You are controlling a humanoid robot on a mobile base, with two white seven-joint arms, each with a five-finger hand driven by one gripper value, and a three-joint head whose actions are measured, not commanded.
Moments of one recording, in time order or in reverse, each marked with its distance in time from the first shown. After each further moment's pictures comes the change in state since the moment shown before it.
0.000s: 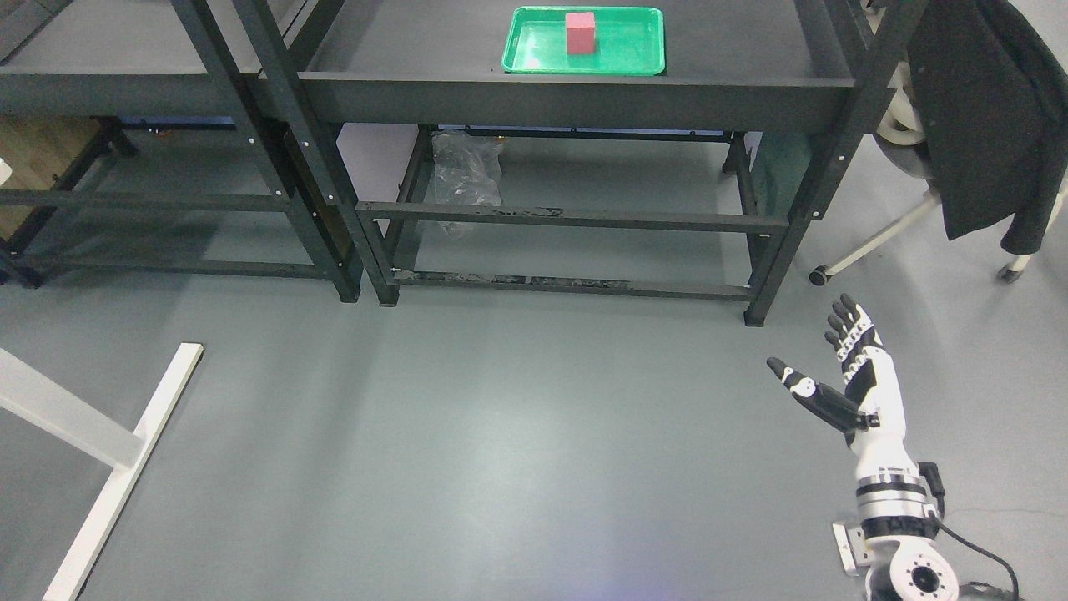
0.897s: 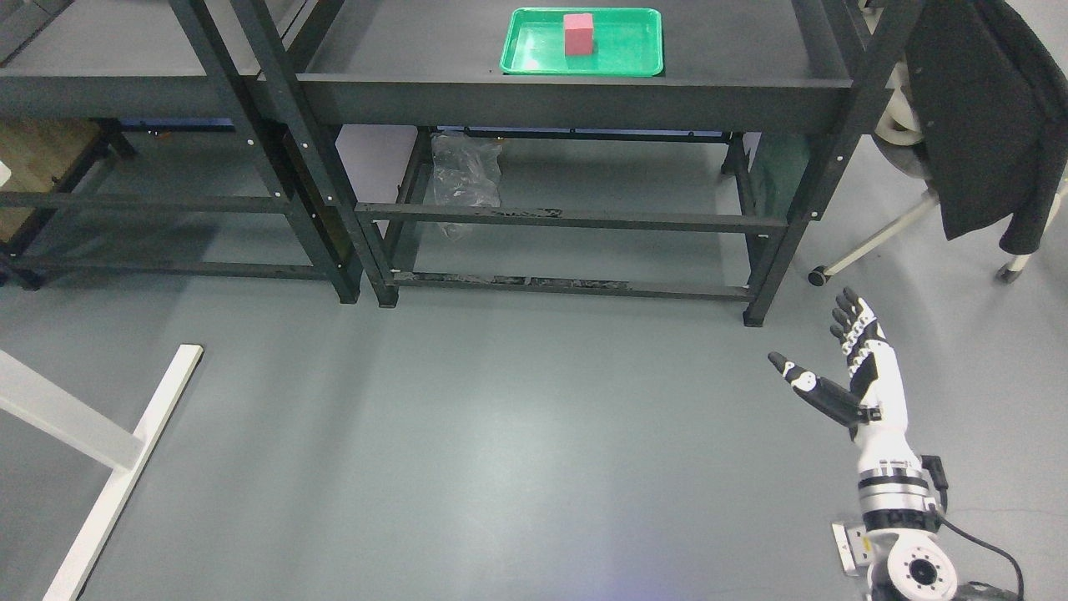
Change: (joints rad) left arm 0.000 0.000 0.000 0.000 0.000 0.000 0.000; right arm -0.020 -0.010 0.001 -0.002 0.092 0.007 -0.073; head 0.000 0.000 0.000
